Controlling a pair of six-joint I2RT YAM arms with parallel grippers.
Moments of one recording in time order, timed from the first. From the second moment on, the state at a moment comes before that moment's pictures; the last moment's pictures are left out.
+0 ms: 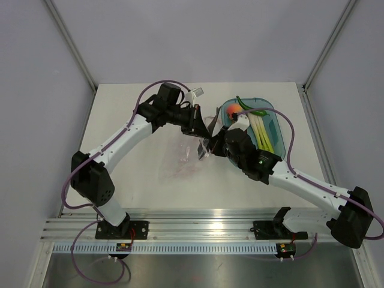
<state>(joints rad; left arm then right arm) -0.57 1.66 1.54 -0.61 0.80 -0.51 0.86 1.18 0.91 -0.14 0.37 0.85</state>
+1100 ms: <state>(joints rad) -0.53 1.56 1.42 -0.31 0.93 -0.57 0.77 1.09 1.17 -0.72 0.38 0.77</state>
